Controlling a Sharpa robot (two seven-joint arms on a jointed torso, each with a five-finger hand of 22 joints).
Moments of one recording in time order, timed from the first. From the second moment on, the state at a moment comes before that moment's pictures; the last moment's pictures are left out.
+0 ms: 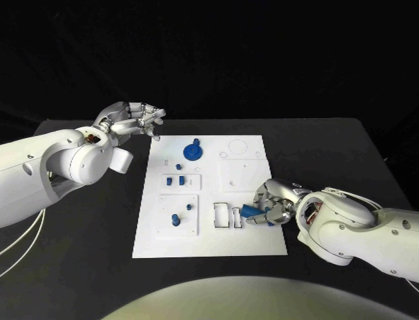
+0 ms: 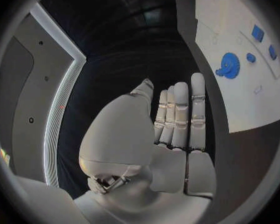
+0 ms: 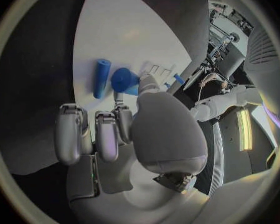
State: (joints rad) left arm 1.17 -0.91 0.01 1.47 -0.22 -0.23 0.20; left_hand 1.47 -0.08 0.17 0.29 0.06 0.71 0.19 0.63 0.28 0.80 0.12 0.88 0.26 1.01 0.05 1.13 0.52 0.17 0.96 0.15 0.87 0.47; right arm 1.02 -0.99 -0.16 1.88 -1.41 -0.37 -0.52; right_hand 1.39 -0.10 -0.04 0.29 0.30 0.94 0.08 0.43 0.54 1.43 0.01 1.38 1.31 1.46 -0.06 1.53 1.31 0.05 1.47 0.05 1.38 1.31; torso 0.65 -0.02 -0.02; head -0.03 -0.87
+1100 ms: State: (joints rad) left arm 1.17 -0.91 0.01 1.46 -0.22 -0.23 0.19; left_hand 1.47 -0.08 0.17 0.29 0.06 0.71 0.19 0.63 0.28 0.80 0.12 0.88 0.26 1.01 0.05 1.13 0.52 0.17 0.97 0.15 0.87 0.47; right arm 1.07 -0.95 -0.17 1.93 -1.29 -0.44 -0.49; right_hand 1.26 -0.12 0.20 0.32 0.30 0.96 0.11 0.41 0.53 1.45 -0.01 1.39 1.31 1.47 -0.07 1.54 1.31 0.04 1.47 0.04 1.42 1.31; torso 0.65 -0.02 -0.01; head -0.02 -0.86
